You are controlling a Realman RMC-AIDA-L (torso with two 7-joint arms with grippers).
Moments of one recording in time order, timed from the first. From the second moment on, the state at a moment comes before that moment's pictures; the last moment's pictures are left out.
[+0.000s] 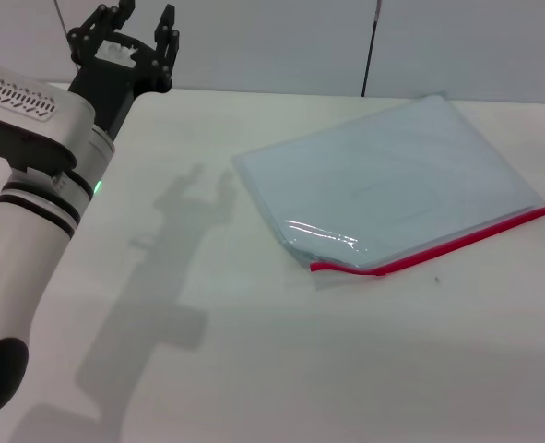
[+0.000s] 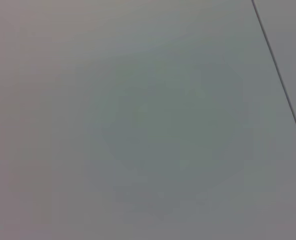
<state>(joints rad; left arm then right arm) -0.35 -2.03 -1.12 -0.79 2.51 0.81 0.32 0.53 2.03 -0.76 -0.17 2.39 1.11 -2.71</state>
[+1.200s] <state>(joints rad) -0.37 -2.04 -1.12 -0.76 2.51 0.81 0.32 0.54 2.03 -0.76 -0.17 2.39 1.11 -2.70</state>
